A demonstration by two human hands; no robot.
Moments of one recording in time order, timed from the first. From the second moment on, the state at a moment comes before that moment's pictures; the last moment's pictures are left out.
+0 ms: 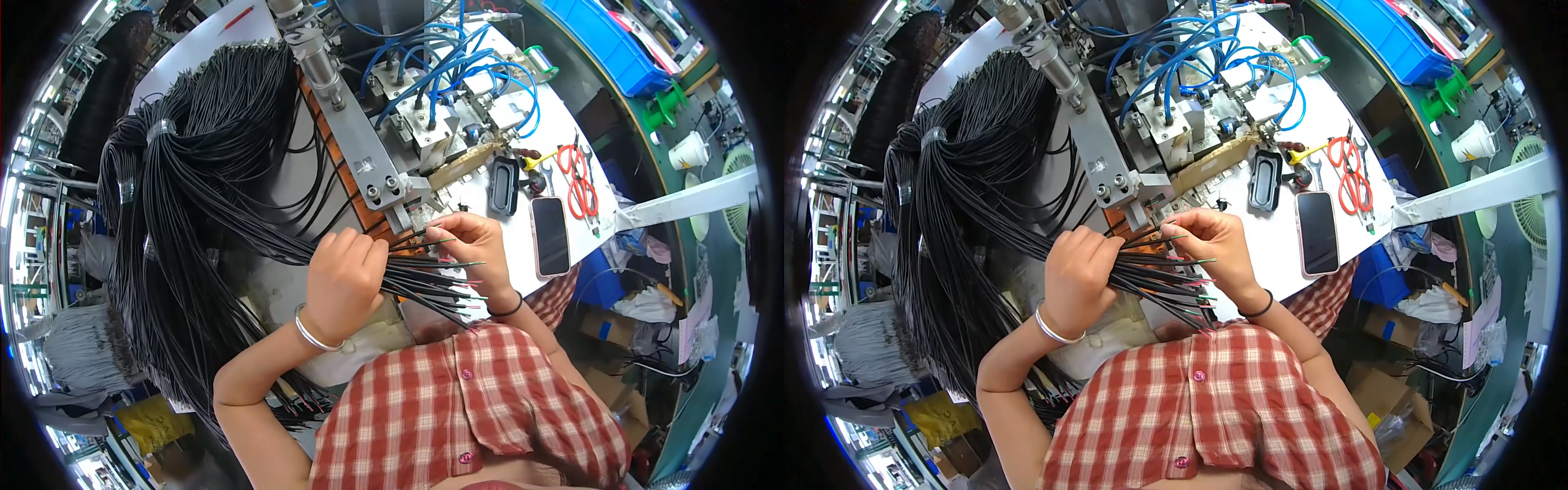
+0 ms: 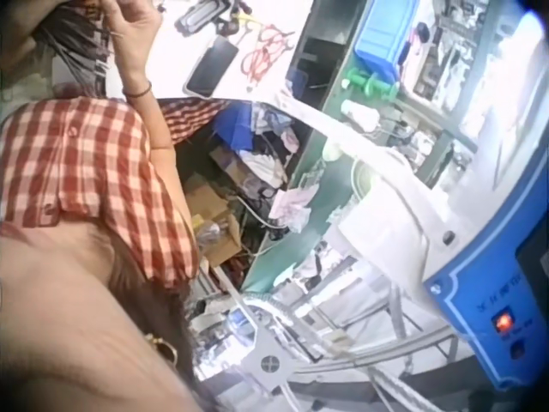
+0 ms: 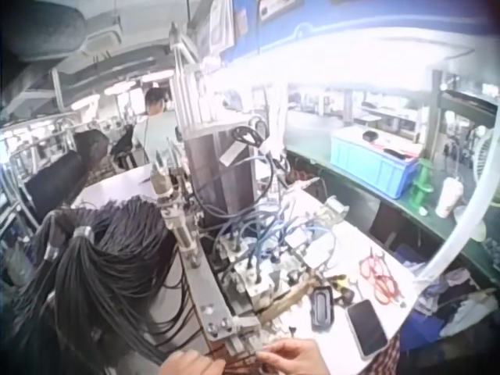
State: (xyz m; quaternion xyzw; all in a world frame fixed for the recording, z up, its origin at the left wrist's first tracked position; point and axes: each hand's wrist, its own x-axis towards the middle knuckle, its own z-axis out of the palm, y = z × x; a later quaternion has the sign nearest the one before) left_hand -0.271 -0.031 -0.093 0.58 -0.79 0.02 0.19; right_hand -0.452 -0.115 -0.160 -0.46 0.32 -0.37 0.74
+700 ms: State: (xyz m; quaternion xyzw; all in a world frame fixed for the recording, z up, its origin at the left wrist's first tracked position) left_hand -0.272 -0.030 -0.099 0.55 -0.81 -0.06 0.18; right_hand -0.457 -0.126 -0.174 -0.56 0.37 -0.26 0.70
